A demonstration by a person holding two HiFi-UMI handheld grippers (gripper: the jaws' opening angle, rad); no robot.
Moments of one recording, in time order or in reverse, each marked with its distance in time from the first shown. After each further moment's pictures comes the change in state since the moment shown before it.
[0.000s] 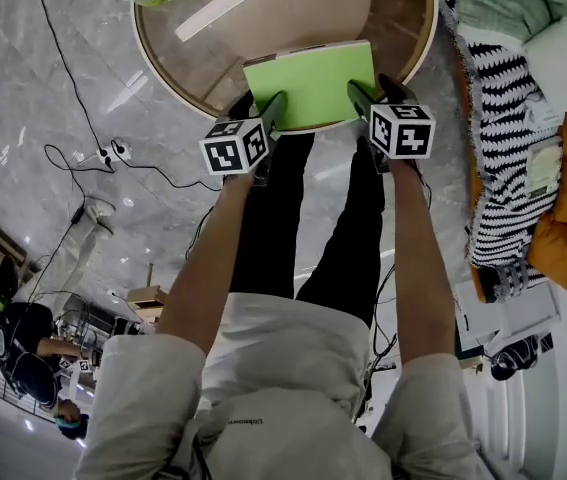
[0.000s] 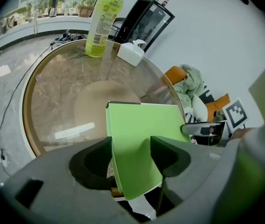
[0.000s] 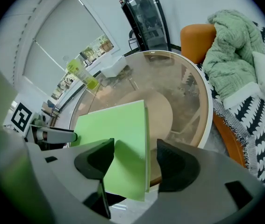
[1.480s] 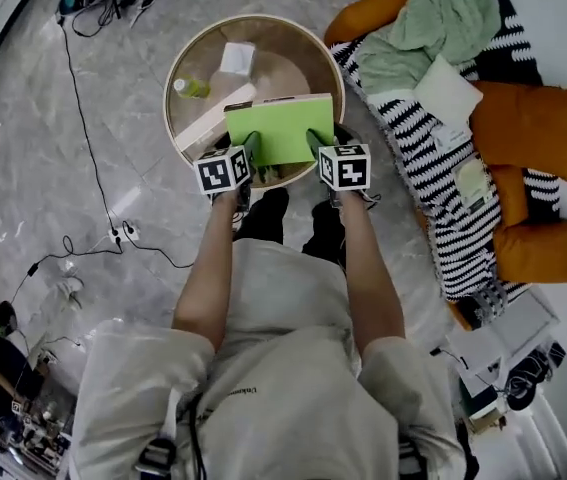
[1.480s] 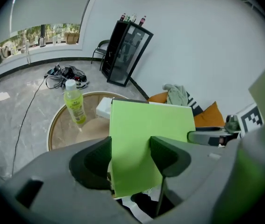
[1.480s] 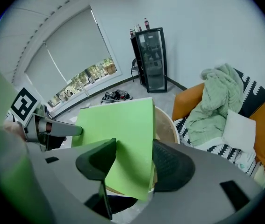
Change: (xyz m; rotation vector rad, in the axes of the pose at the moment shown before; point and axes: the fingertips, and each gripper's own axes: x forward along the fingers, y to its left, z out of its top) left arm -0.149 -0.145 0.139 0.147 -0.133 0.031; right arm -0.211 0.049 0.117 -0.052 -0.238 -0.115
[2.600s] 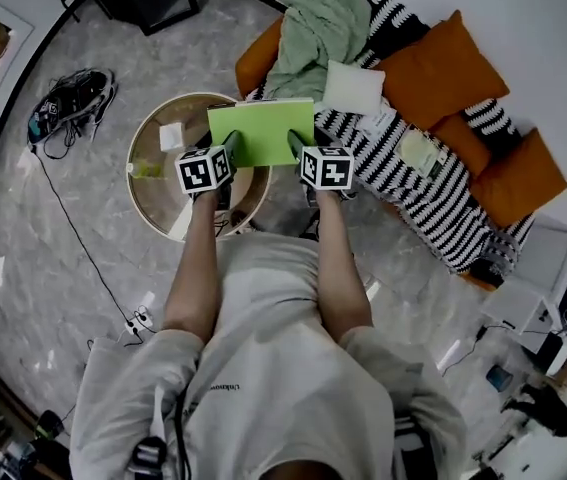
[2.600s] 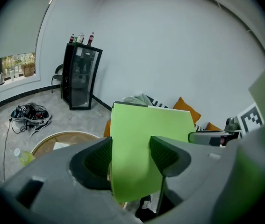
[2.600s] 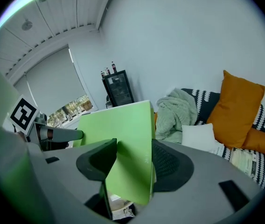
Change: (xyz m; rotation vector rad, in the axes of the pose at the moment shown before) left arm -0.007 -0.220 0.103 0.392 -0.136 -0.225; right arm -0.175 -0.130 0.050 0.277 -0.381 -0.223
